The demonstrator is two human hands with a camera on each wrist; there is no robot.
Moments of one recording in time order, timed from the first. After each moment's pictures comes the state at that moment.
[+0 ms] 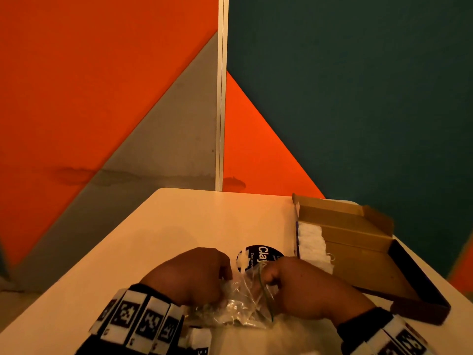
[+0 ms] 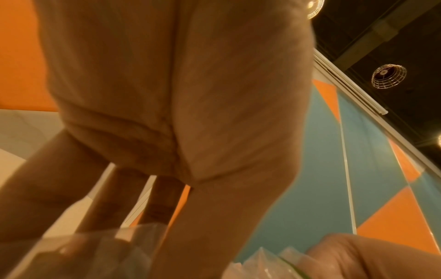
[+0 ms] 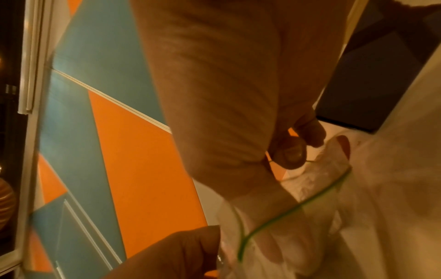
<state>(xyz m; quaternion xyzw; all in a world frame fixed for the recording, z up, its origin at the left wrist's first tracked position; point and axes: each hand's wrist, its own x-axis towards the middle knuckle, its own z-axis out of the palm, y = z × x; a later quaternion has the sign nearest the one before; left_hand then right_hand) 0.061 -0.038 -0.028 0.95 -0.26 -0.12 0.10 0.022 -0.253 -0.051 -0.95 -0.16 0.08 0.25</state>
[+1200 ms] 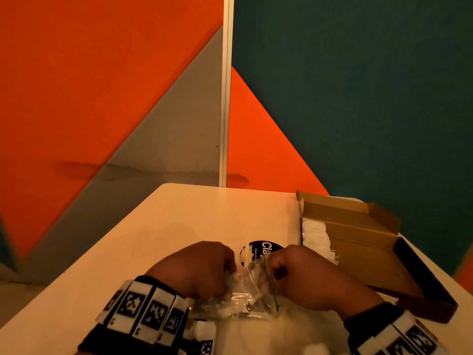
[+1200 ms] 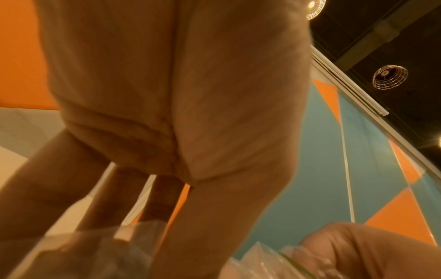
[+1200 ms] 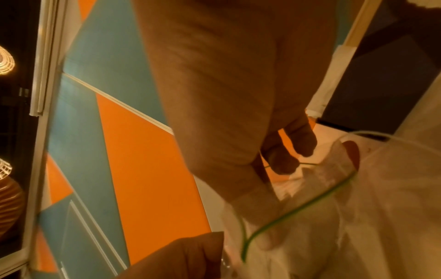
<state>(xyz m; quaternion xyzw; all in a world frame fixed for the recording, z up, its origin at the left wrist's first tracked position) 0.061 -0.039 -0.031 0.96 -0.25 -0.12 0.11 0.026 -0.254 -0.053 -0.96 -0.15 0.02 0.22</state>
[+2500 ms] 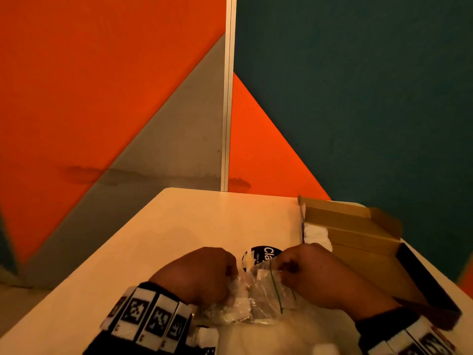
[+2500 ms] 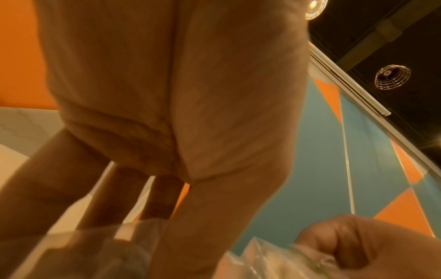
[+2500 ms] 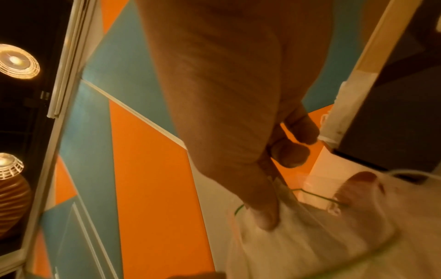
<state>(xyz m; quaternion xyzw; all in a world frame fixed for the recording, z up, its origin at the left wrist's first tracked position) 0.060 -0.039 -0.030 0.96 -0.24 -0.12 0.11 0.015 -0.258 -0.030 -0.98 -0.08 -0.01 0.20</state>
